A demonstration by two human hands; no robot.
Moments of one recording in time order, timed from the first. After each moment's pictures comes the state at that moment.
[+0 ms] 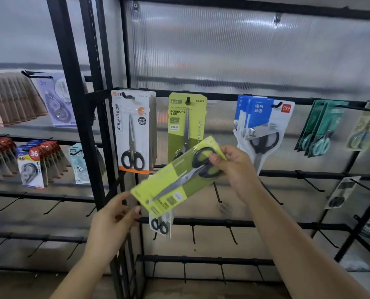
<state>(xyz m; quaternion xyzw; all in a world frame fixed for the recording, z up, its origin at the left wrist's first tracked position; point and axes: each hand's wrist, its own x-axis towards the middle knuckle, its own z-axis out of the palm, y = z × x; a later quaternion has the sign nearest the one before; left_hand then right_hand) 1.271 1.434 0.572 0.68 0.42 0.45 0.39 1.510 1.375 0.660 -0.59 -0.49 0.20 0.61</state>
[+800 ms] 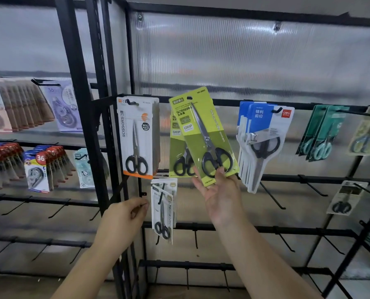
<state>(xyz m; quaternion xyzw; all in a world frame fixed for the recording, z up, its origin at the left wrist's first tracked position) 1.278 1.441 0.588 0.79 0.44 0.36 0.21 1.465 1.383 0.633 -0.31 -0.14 0.43 0.83</state>
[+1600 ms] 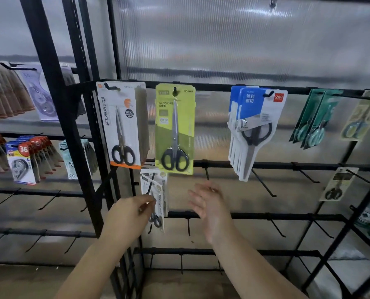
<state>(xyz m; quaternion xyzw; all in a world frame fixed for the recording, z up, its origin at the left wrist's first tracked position) 1.318 1.431 0.575 0.82 0.44 0.30 0.19 1.477 1.362 0.581 -0.48 -0.18 0.43 0.74</state>
